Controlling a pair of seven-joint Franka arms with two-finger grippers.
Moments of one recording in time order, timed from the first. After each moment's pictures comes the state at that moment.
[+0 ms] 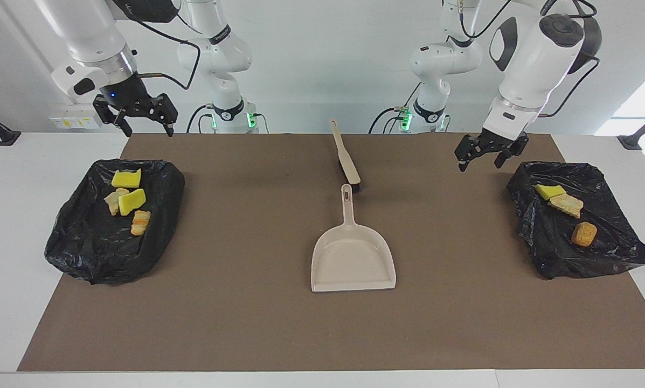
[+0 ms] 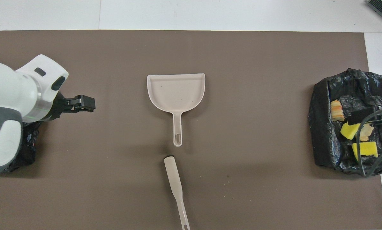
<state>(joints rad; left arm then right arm) 0.22 -0.13 -0.28 -1.80 -0.03 1.66 -0.04 -0.03 -0.07 -0.01 -1.63 -0.01 1.52 -0.03</state>
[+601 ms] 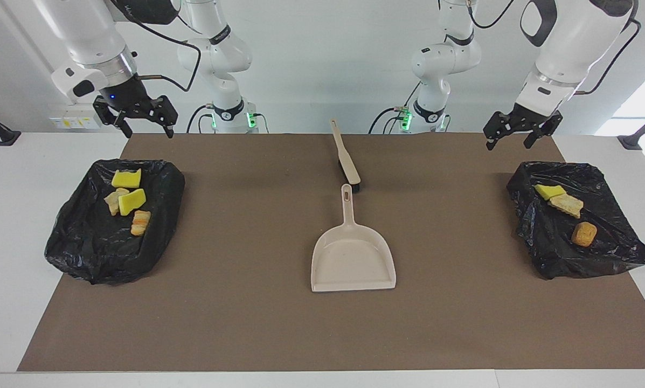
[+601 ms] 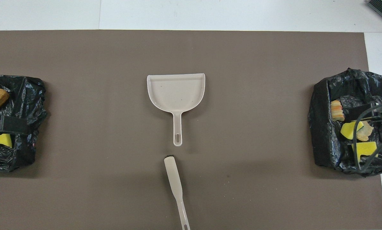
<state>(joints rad) 0.22 -0.18 -0.28 -1.67 -0.03 1.48 -0.02 -0.03 -0.07 -0.01 -1.63 -0.01 1.52 -0.03</state>
